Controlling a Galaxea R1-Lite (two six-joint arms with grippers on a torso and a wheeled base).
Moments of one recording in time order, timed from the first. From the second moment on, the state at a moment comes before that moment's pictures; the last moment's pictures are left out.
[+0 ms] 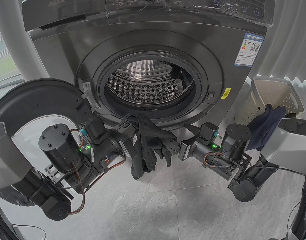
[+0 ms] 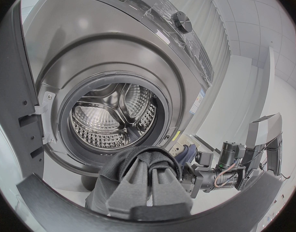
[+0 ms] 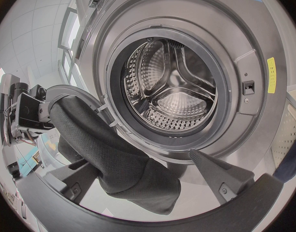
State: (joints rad) left arm -0.63 1.88 -0.52 -1.55 0.00 -0.21; right arm 0.62 2.15 -0.75 -1.47 0.06 0.13
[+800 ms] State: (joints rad) left arm -0.65 1.85 -0.48 -1.55 0.00 -0.21; right arm 0.65 2.27 -0.90 -1.48 0.05 0.13
